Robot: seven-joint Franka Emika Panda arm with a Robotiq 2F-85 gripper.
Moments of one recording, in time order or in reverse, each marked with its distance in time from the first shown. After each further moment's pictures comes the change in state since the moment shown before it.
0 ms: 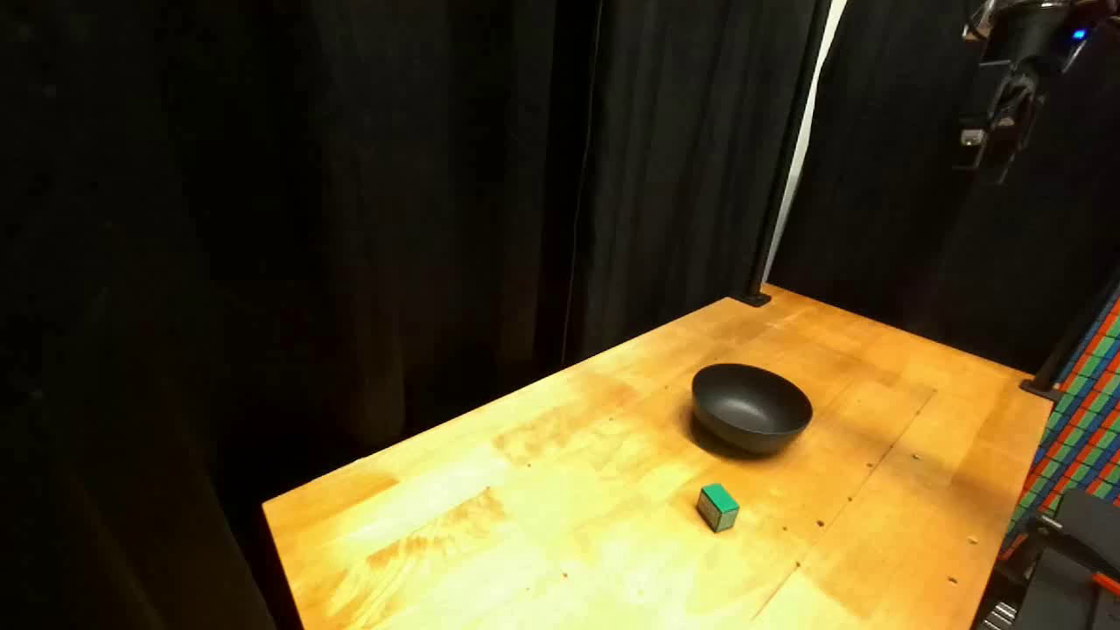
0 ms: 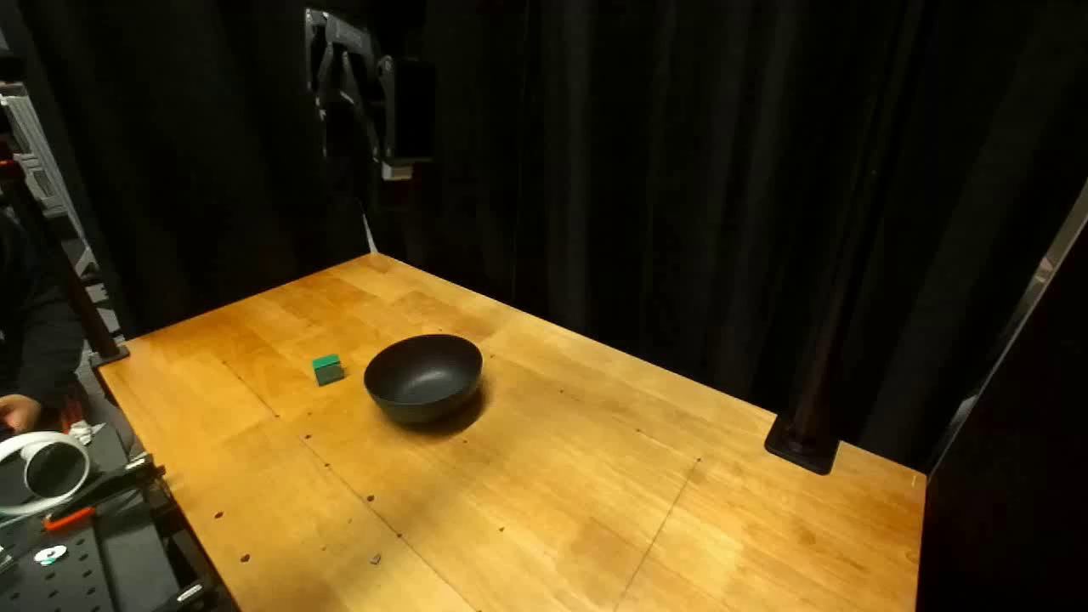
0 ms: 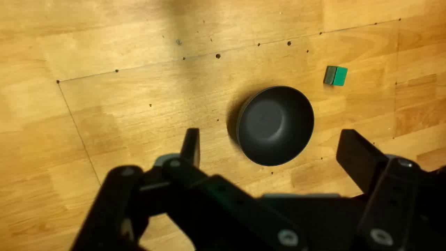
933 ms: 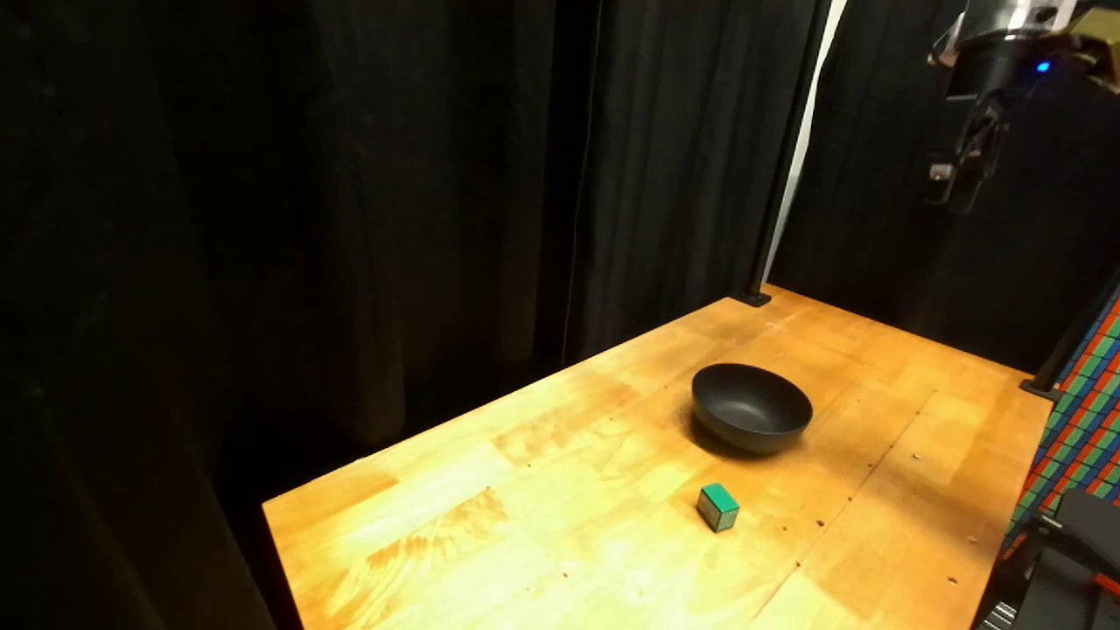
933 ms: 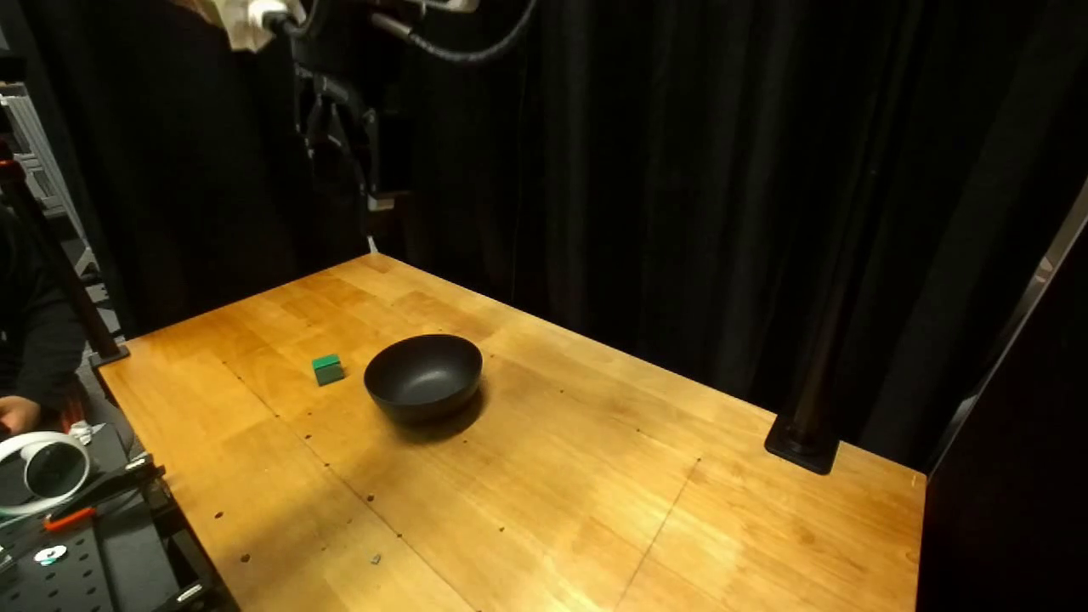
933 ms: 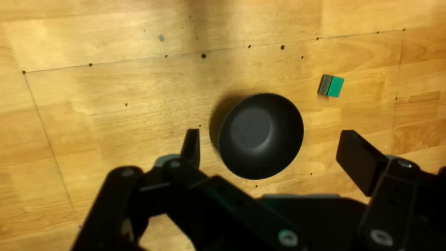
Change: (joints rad) arm -0.002 -0.026 0.113 -0.126 0.002 0.114 0.027
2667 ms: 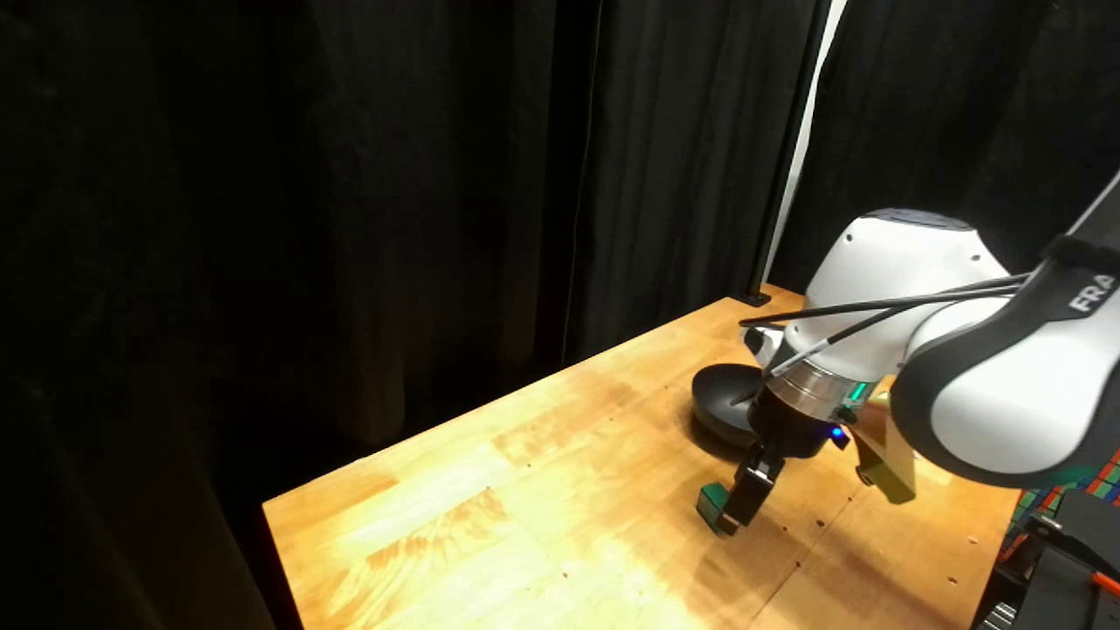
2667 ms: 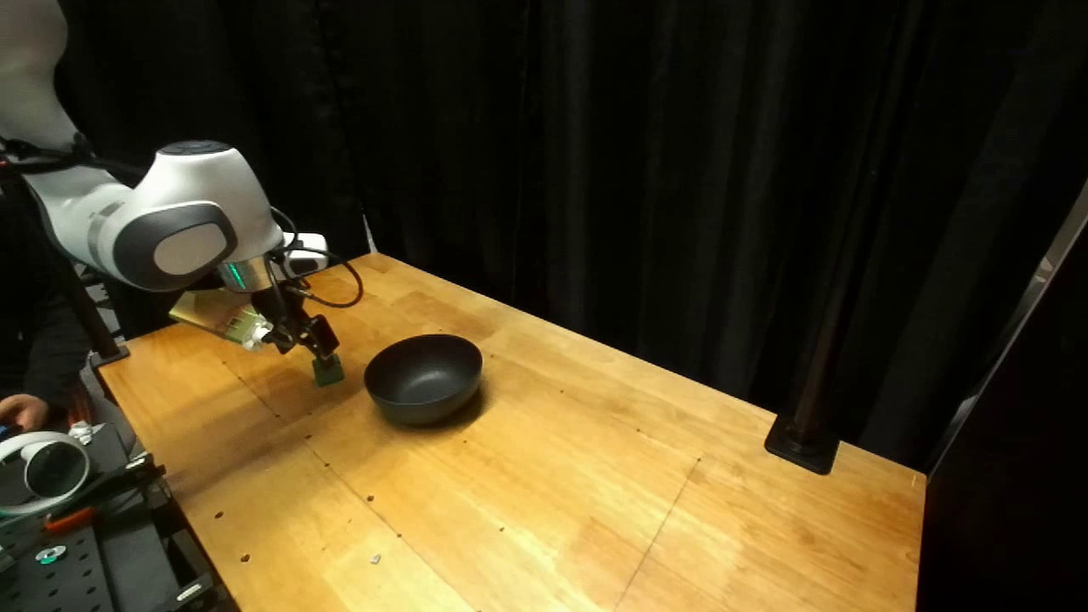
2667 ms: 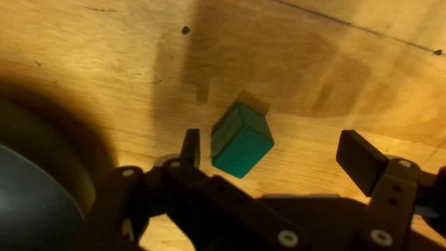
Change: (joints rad) arm 0.362 0.503 0.336 -0.437 -0.013 1.295 0.250
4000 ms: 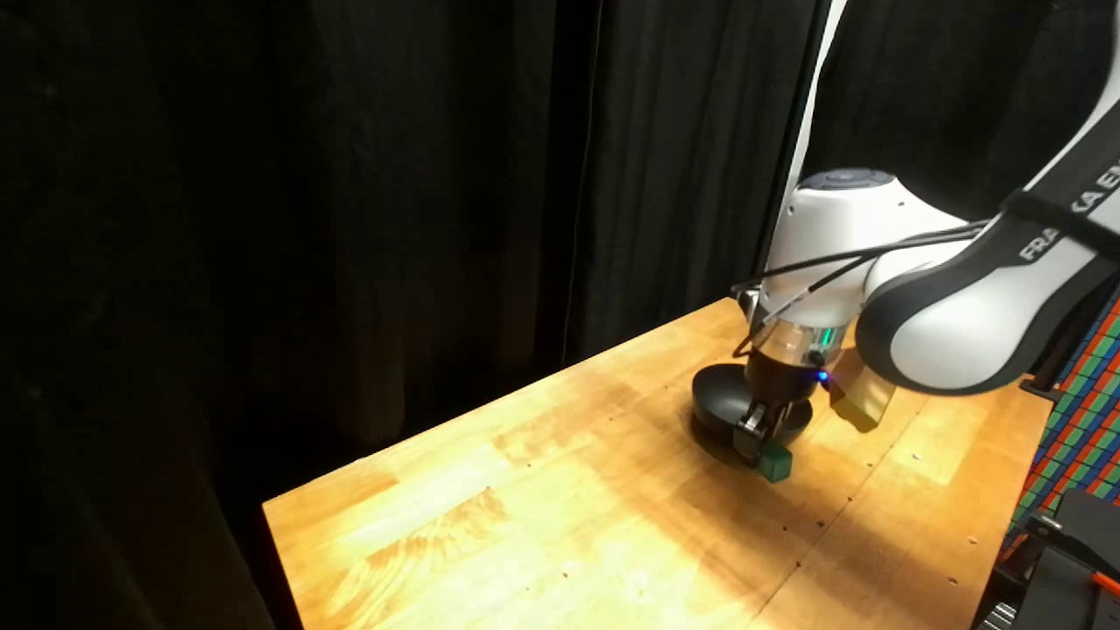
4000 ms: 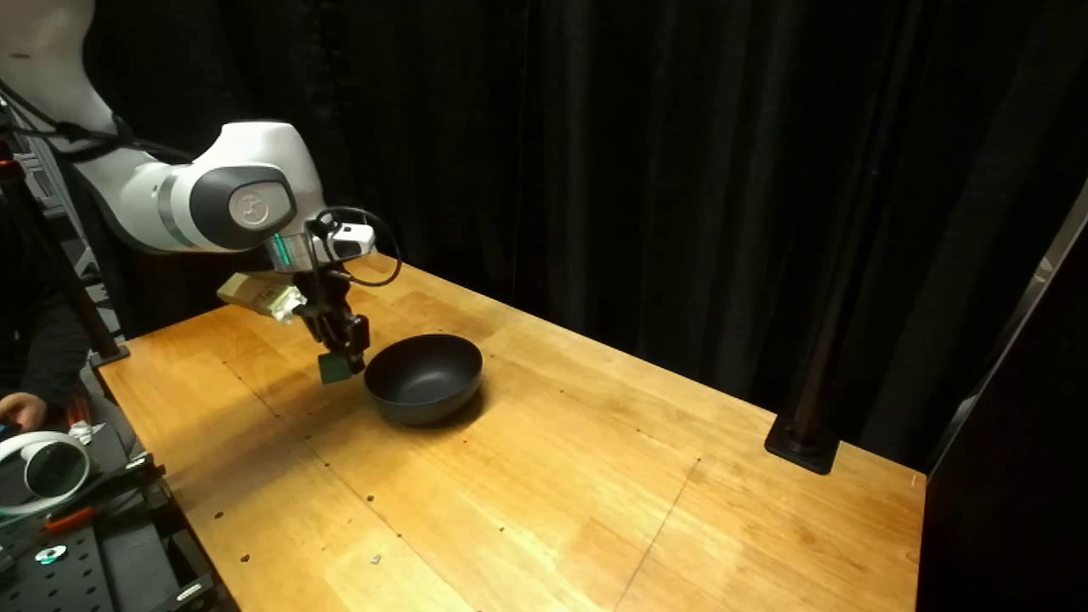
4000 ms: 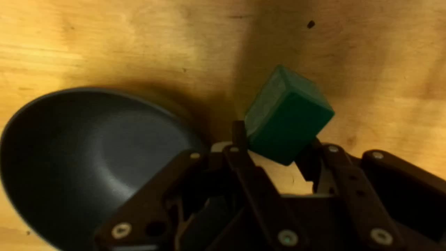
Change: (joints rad) arm 0.117 -0.025 -0.273 0.128 -0.301 -0.307 0.292
